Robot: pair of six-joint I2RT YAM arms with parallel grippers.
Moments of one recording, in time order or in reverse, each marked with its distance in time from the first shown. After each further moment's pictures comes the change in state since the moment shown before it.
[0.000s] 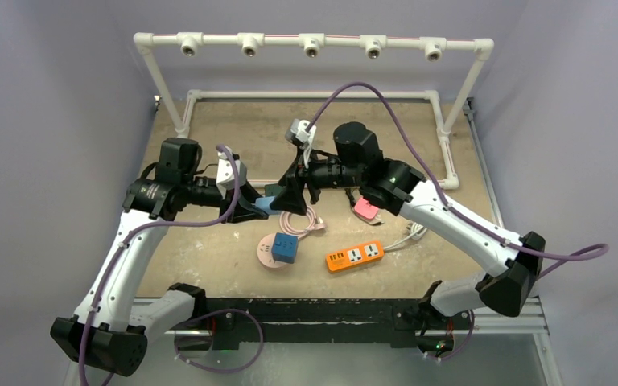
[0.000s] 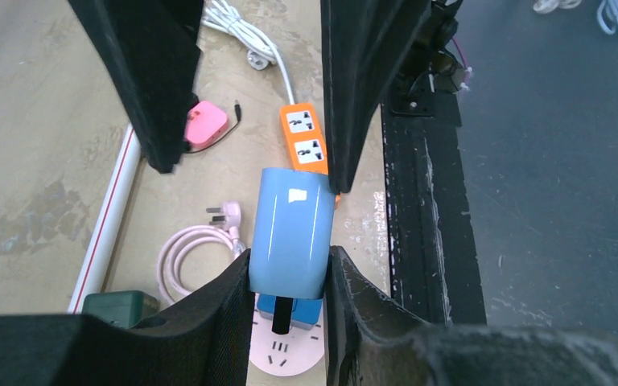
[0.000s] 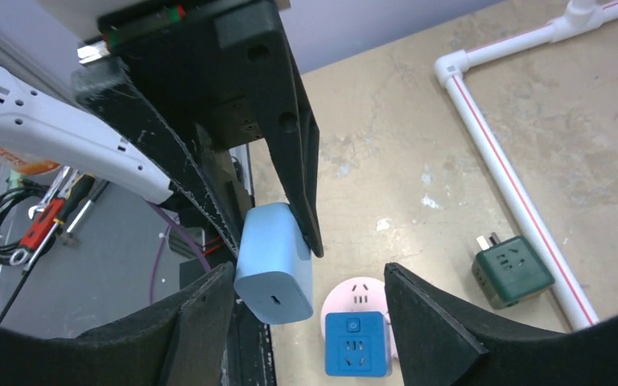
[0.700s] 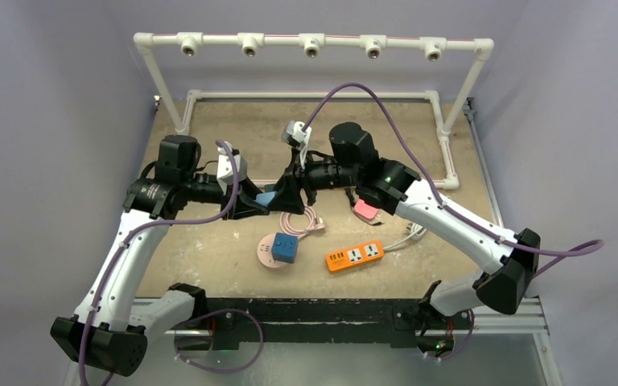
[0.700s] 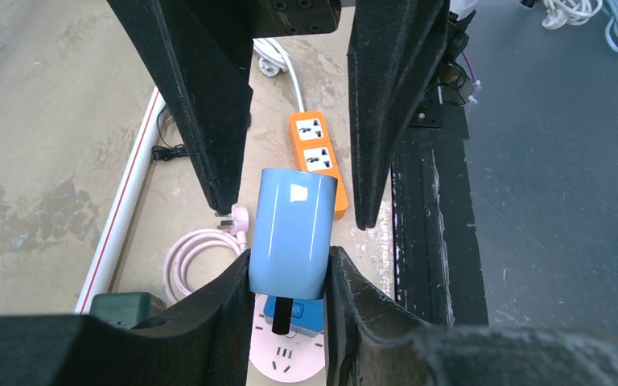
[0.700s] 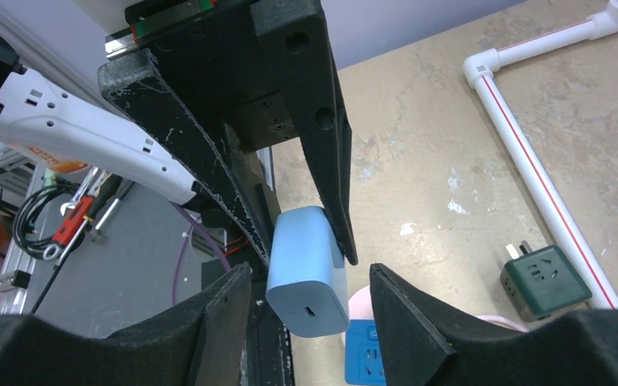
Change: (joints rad) left arm 0.000 0.000 -0.001 0.074 -0.016 -0.093; right arm 0.006 0.041 0.002 0.025 -0.058 0.039
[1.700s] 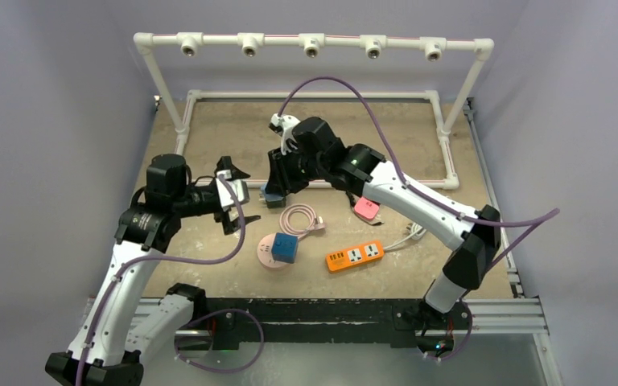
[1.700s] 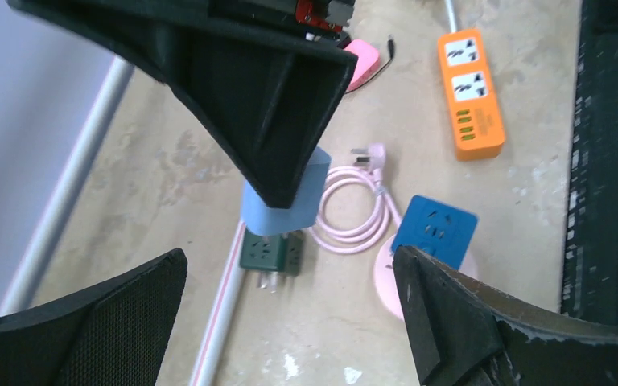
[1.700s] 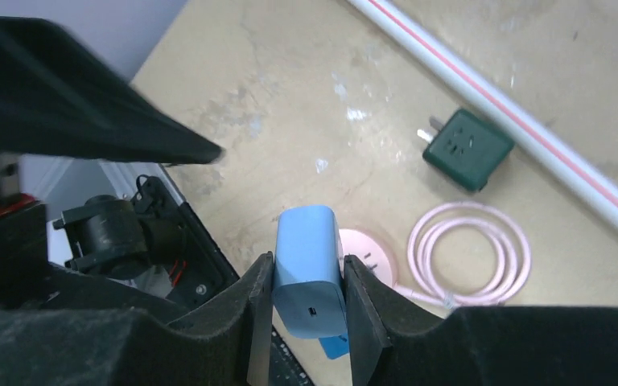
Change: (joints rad) left arm 0.001 -0.174 -0.134 0.137 -0.320 0.146; right arm 0.034 0.223 0.241 -0.280 0.401 0.211
